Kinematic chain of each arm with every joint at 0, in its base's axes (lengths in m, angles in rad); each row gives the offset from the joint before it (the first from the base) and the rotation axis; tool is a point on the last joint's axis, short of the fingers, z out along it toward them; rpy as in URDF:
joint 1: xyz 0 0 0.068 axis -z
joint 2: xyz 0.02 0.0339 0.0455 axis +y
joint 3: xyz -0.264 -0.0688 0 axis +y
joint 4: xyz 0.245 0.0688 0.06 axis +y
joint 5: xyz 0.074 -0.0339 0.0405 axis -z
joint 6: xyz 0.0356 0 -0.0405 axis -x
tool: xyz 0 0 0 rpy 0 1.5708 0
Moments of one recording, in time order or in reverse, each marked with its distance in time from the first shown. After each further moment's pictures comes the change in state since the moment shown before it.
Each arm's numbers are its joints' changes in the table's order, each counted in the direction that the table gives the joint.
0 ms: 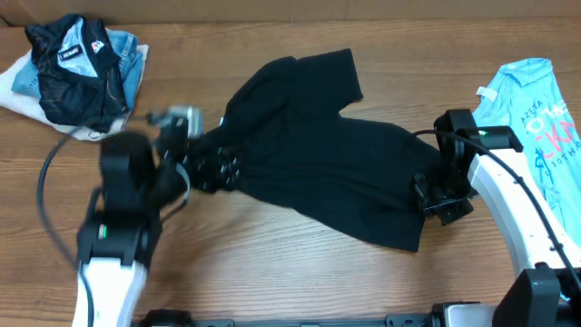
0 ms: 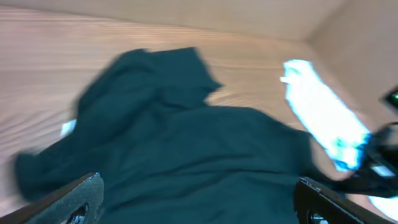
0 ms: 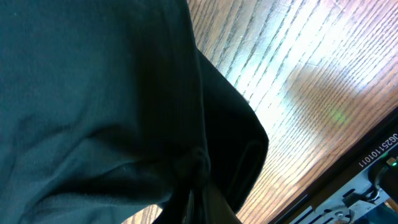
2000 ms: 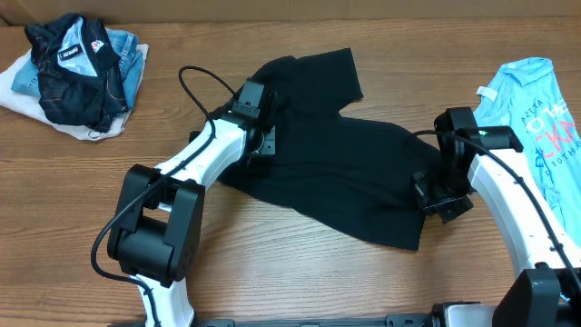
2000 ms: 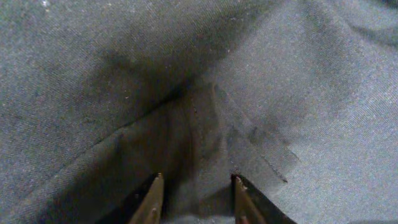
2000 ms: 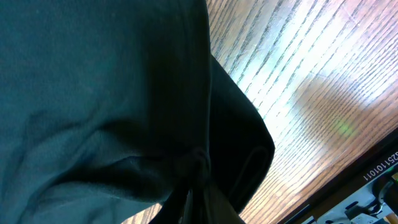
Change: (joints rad) left arm 0.295 0.952 -0.382 0.086 -0.626 0.165; right arm 0.000 0.000 0.000 -0.028 0.000 0.047
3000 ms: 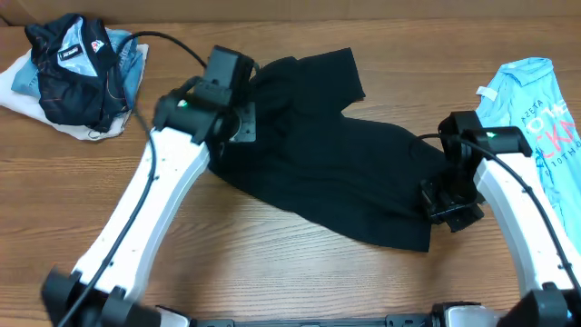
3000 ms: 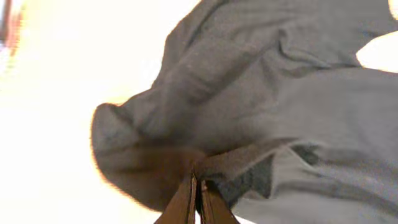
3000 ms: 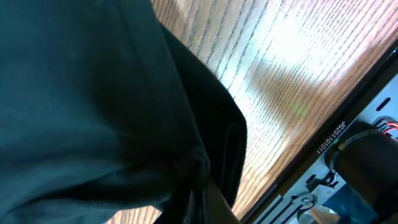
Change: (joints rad) left arm 0.000 -0.380 -0.225 0.478 -0.097 -0.011; right arm 0.000 -0.057 -0.031 0.157 0.058 -0.048
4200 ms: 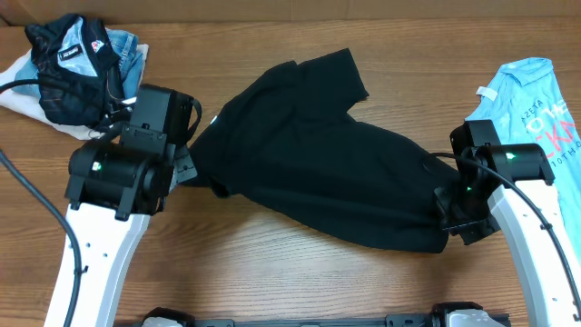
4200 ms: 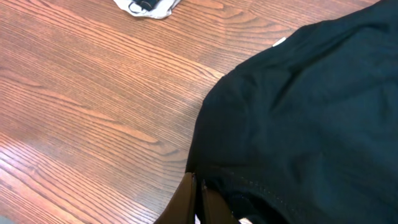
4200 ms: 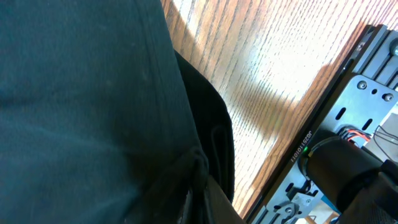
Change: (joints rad) left arm -0.105 -0.294 0.000 0.383 -0.223 0.259; right arm 0.000 -0.147 -0.002 0.069 0.114 -0.050
